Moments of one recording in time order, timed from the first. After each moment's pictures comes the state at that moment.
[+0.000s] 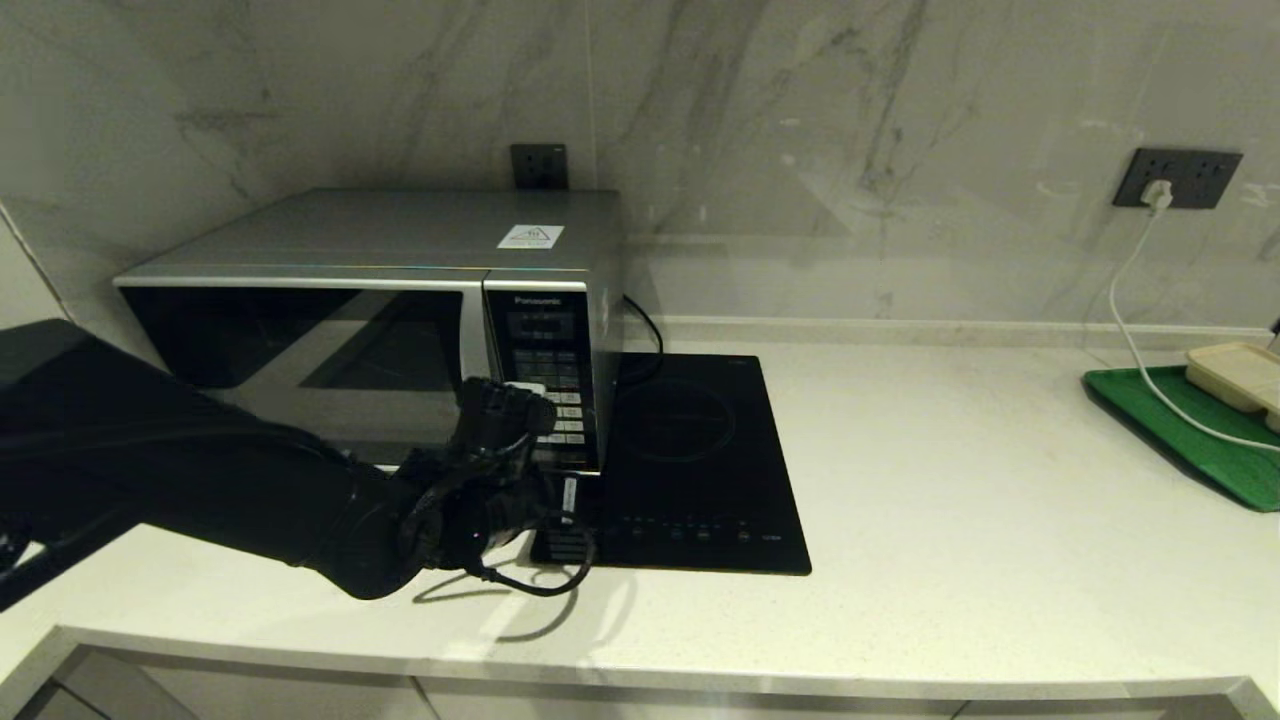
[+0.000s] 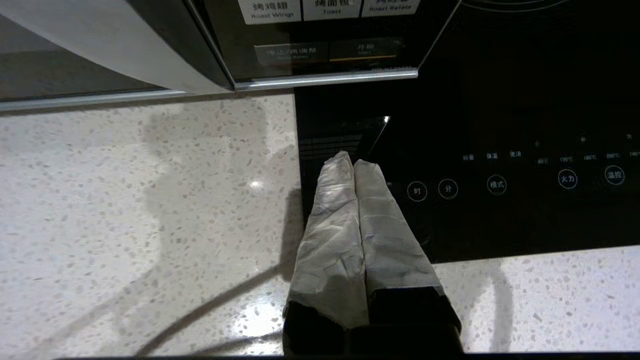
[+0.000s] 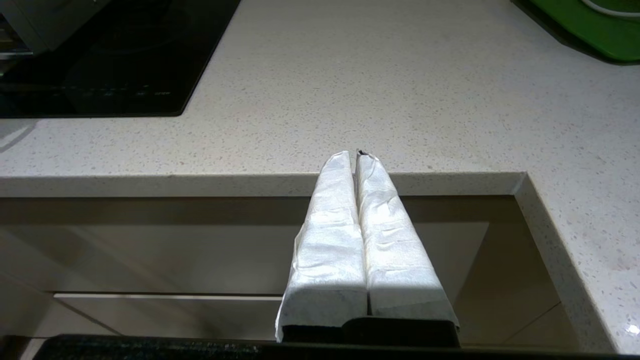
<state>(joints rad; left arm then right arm) -0.54 2.00 -1.01 -0.38 0.32 -0.25 0.00 0.00 -0.06 0.14 -0.04 0.09</state>
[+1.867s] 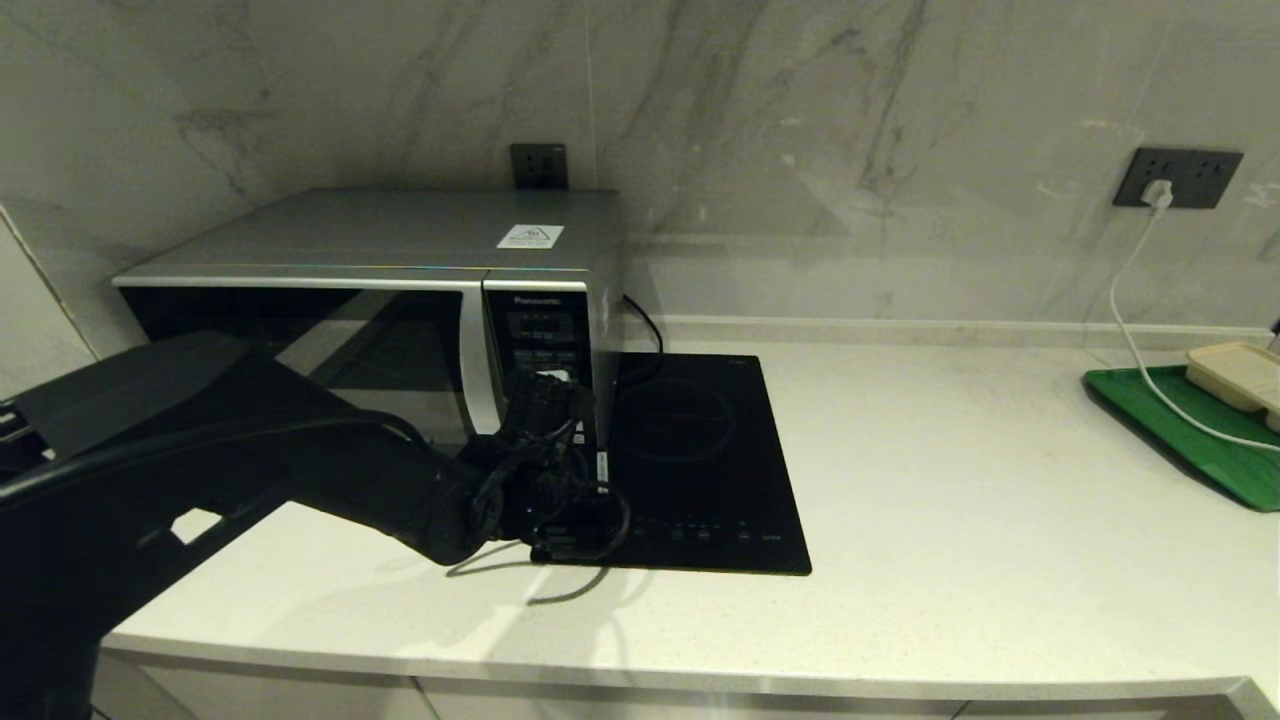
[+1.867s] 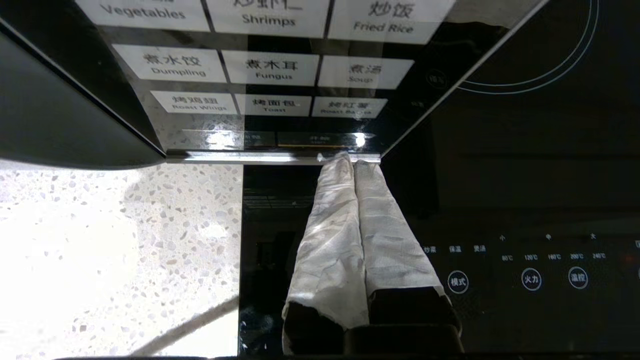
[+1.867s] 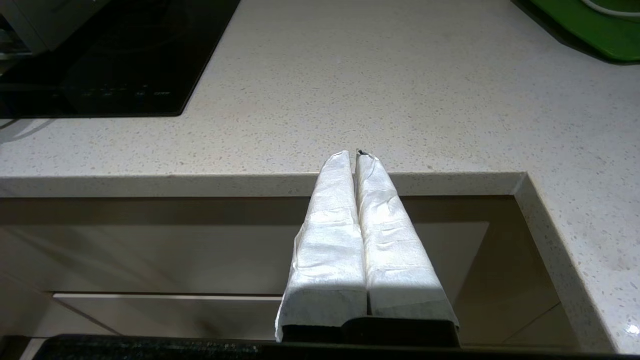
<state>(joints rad) -0.55 2.15 -1.18 -0.41 0.33 -0.34 0.00 0.00 -0.06 0.14 -0.04 0.09</state>
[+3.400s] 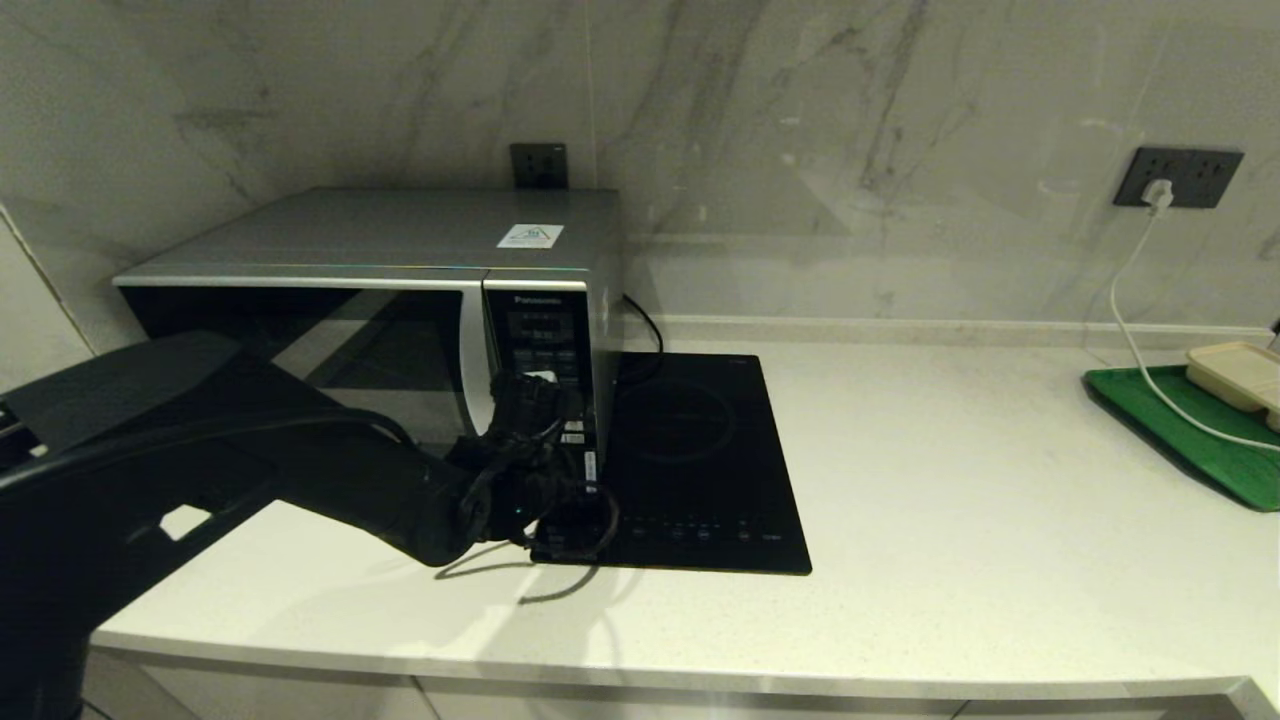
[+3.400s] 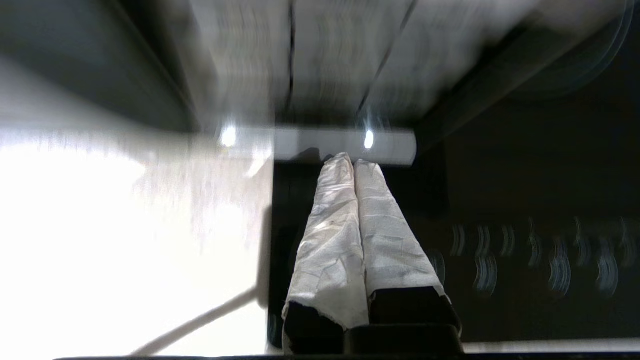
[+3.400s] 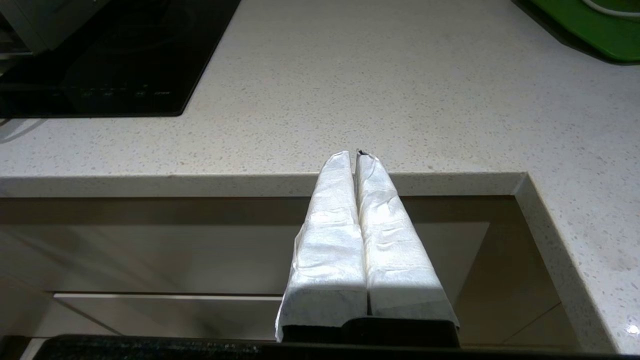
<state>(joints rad) -0.54 2.13 -1.13 -0.43 0.33 -0.35 0.00 0.00 -0.06 0.14 -0.04 0.09</state>
